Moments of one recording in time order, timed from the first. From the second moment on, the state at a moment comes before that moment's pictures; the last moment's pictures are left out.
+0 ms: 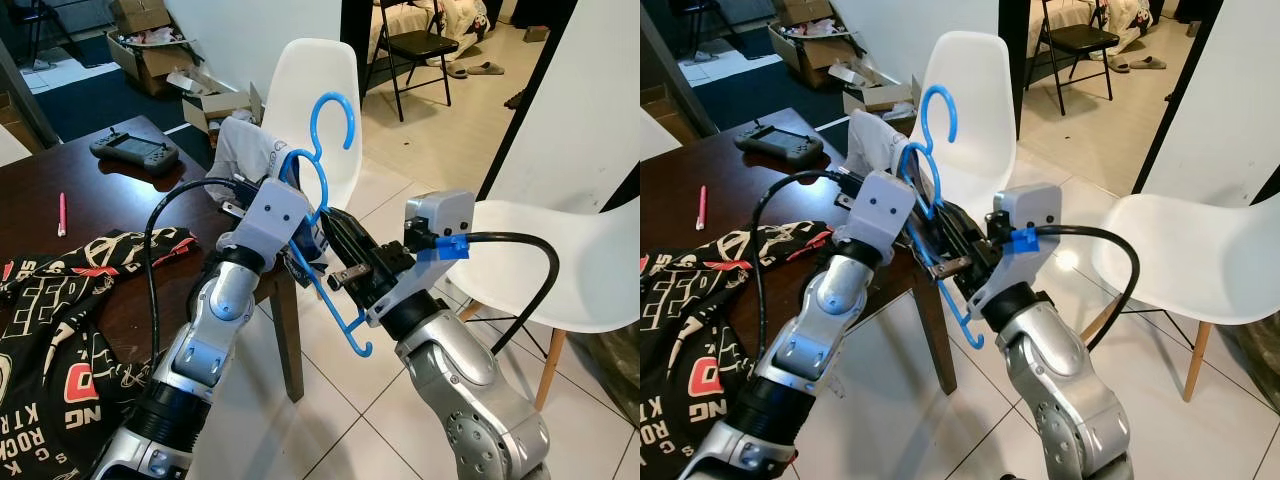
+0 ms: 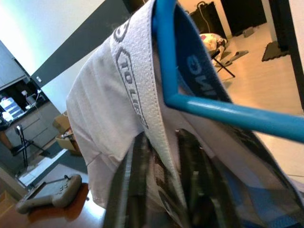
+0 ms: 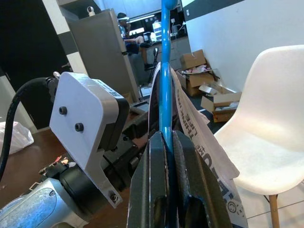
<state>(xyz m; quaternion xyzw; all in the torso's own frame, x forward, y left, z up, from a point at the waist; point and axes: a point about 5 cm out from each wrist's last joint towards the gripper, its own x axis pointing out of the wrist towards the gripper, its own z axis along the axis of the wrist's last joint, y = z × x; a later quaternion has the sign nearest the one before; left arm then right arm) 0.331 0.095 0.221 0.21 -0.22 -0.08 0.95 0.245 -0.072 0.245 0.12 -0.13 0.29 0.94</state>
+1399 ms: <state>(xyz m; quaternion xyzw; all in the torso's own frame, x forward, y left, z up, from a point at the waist) 0.303 0.077 0.214 0.18 -0.22 -0.12 0.95 0.288 -0.124 0.265 0.12 -0.18 0.09 0.97</state>
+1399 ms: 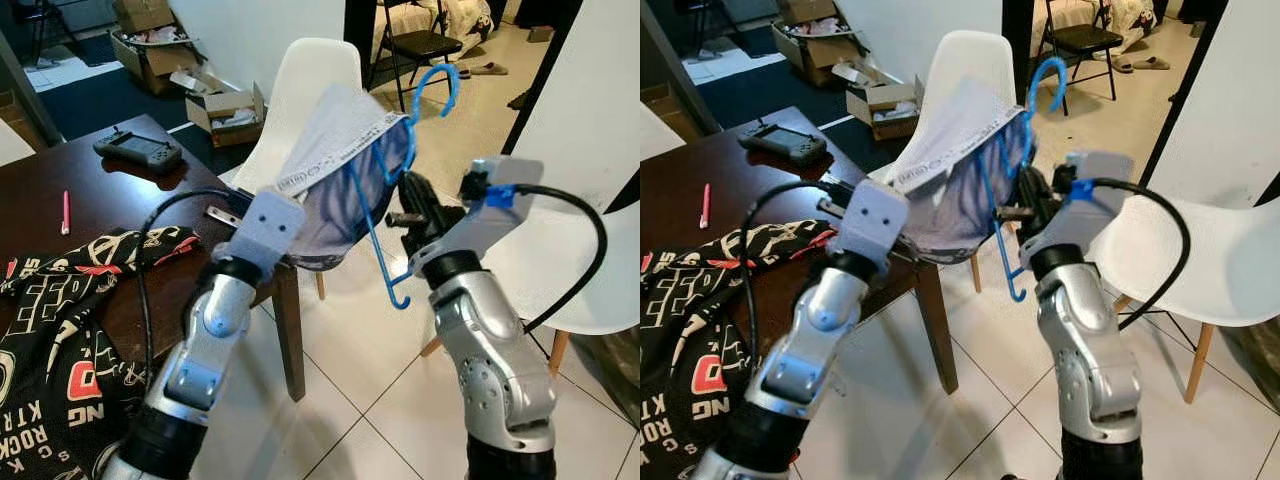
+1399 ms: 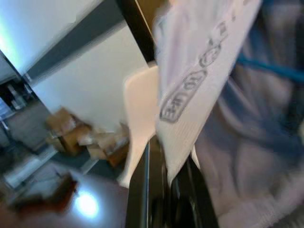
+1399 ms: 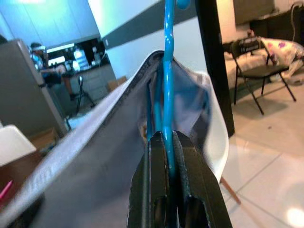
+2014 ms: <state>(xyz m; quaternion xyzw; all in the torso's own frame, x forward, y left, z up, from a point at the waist) 0.275 0.029 0.186 0.12 -0.16 -0.26 0.95 0.294 -0.123 0.268 0.13 -0.19 0.11 0.97</state>
